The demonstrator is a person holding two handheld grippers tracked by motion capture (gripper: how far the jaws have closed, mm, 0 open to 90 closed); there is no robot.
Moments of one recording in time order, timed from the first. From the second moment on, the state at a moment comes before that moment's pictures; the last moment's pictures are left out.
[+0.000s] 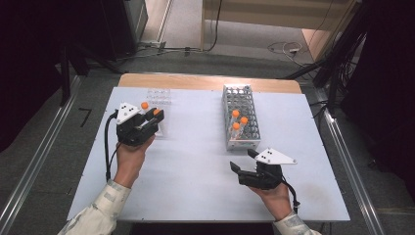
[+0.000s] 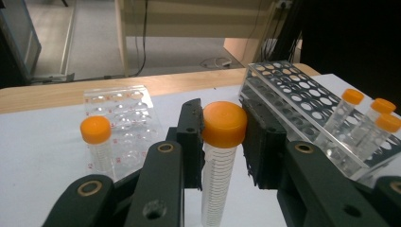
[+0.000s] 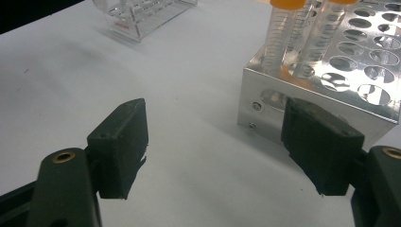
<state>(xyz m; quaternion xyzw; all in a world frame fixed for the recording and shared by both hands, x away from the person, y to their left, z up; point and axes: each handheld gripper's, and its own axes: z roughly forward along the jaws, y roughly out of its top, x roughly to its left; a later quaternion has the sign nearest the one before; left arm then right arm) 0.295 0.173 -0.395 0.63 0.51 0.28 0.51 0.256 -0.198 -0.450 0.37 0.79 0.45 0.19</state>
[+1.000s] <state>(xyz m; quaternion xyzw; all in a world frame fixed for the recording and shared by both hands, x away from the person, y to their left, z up) 0.347 0.192 -0.379 0.60 0.55 0.32 0.48 0.254 -0.200 -0.448 0.37 0.78 0.46 0.19</state>
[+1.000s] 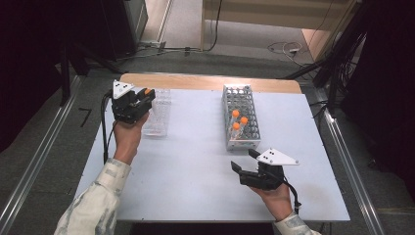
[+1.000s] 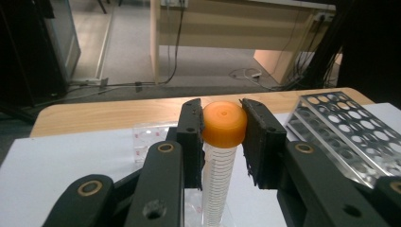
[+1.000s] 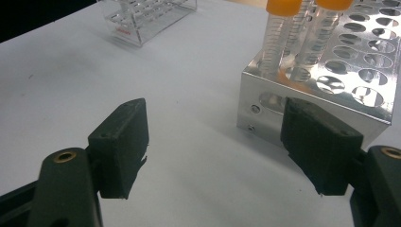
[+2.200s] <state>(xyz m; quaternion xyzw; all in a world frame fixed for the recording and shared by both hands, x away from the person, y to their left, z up) 0.360 0.186 -0.415 0.63 0.56 0.34 0.43 0.252 -0.202 -0.448 0.37 0.78 0.46 0.19</state>
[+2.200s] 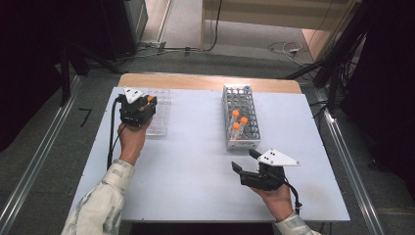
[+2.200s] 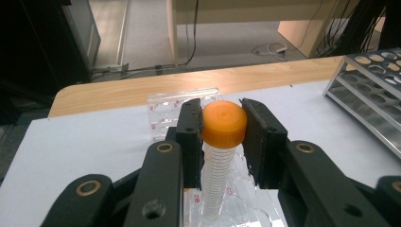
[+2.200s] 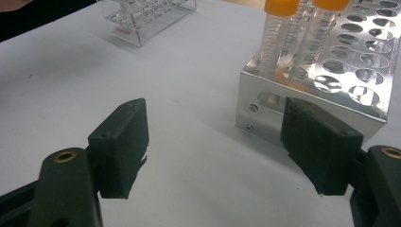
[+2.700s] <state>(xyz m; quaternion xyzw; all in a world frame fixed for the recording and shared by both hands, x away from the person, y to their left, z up) 0.354 0.185 -0.409 0.62 0.55 0.33 0.44 0.252 -0.202 -0.448 0.37 0.78 0.46 0.19</state>
